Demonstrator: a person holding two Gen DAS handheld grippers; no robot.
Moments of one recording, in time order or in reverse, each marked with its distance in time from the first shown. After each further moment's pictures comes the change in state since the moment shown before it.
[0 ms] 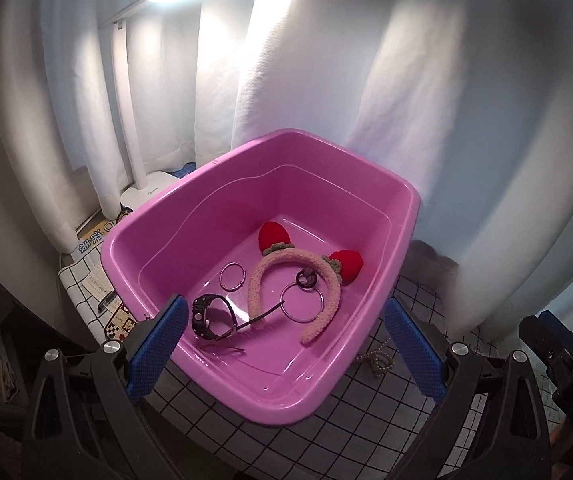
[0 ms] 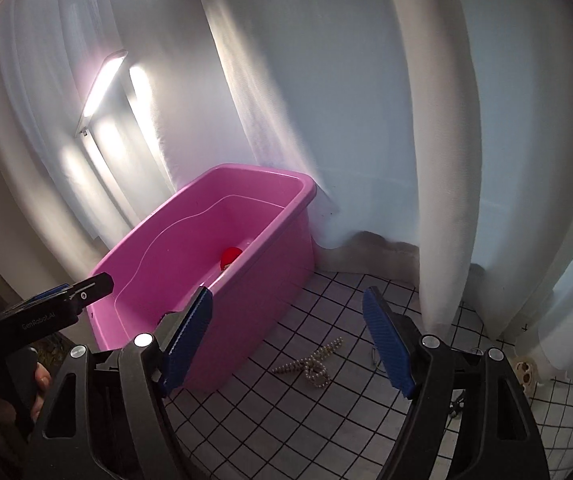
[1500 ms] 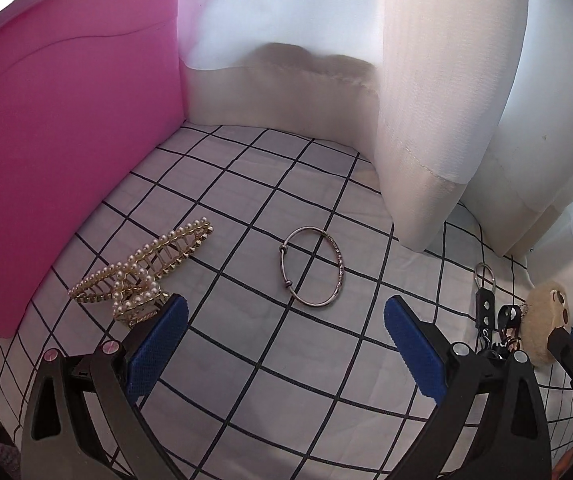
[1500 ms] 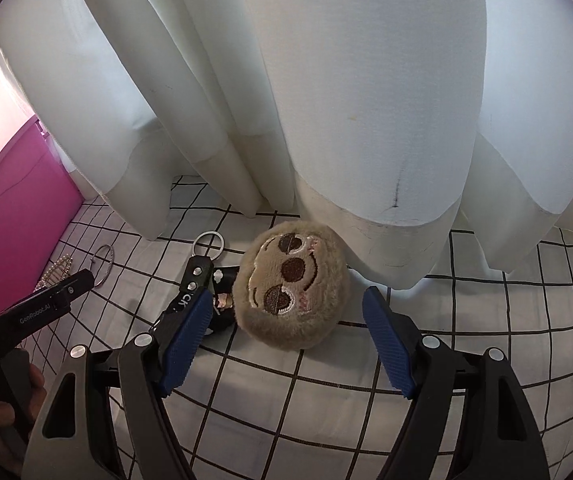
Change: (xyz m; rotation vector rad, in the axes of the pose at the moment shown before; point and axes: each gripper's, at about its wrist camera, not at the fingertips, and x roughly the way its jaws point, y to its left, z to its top) left arm 0.206 -0.216 -0.155 0.162 0.161 -0.028; right arm 0.074 -0.260 -0.142 0.236 0.103 -0.255
